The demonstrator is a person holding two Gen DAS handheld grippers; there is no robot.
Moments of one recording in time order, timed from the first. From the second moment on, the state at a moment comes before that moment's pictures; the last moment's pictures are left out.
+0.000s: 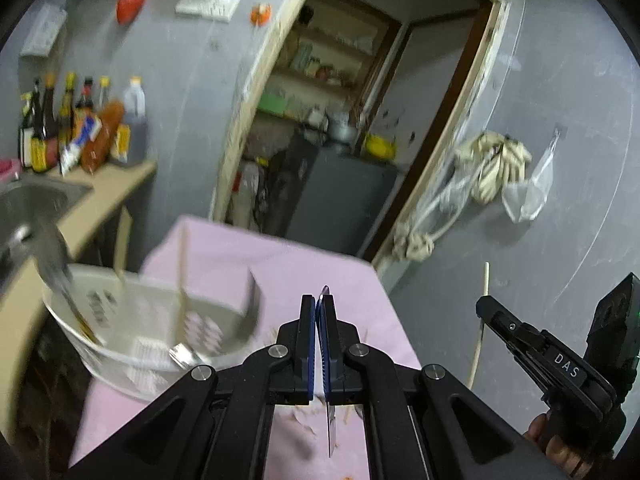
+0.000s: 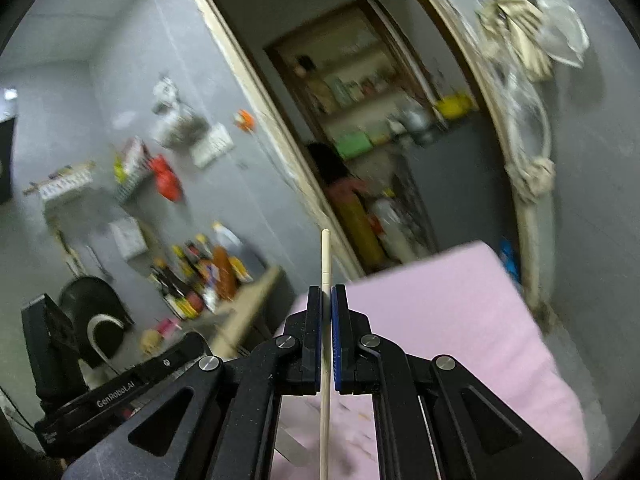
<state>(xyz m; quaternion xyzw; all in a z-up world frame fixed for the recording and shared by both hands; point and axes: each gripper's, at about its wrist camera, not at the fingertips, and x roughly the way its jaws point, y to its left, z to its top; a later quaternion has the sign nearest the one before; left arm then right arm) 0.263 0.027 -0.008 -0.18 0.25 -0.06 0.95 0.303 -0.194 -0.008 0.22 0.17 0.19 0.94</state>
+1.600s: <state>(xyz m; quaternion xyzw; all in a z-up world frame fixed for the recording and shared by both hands) 0.280 0.181 -0.008 -0.19 0.25 0.03 0.95 0.349 -0.045 -0.035 0.16 0.15 0.21 0.95</state>
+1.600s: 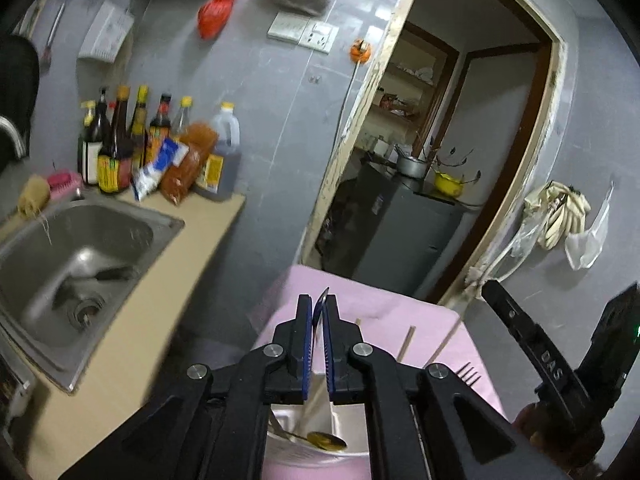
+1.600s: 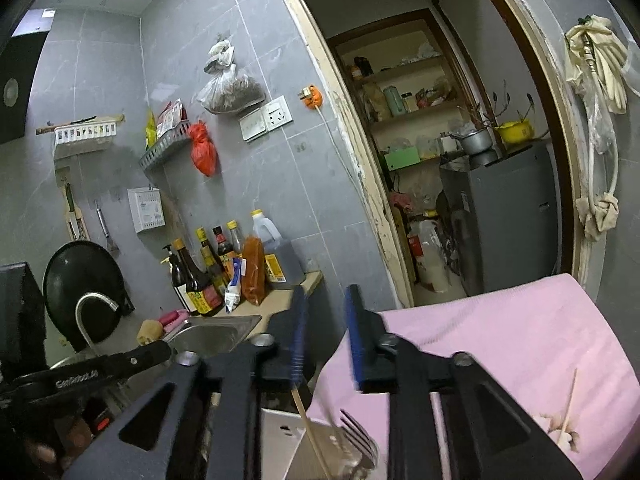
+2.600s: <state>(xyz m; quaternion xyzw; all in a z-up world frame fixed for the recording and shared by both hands) 0.241 0.024 0.033 -0.10 0.15 -0.03 0.98 0.255 -0.231 0.023 0.09 0.09 0.04 0.99</state>
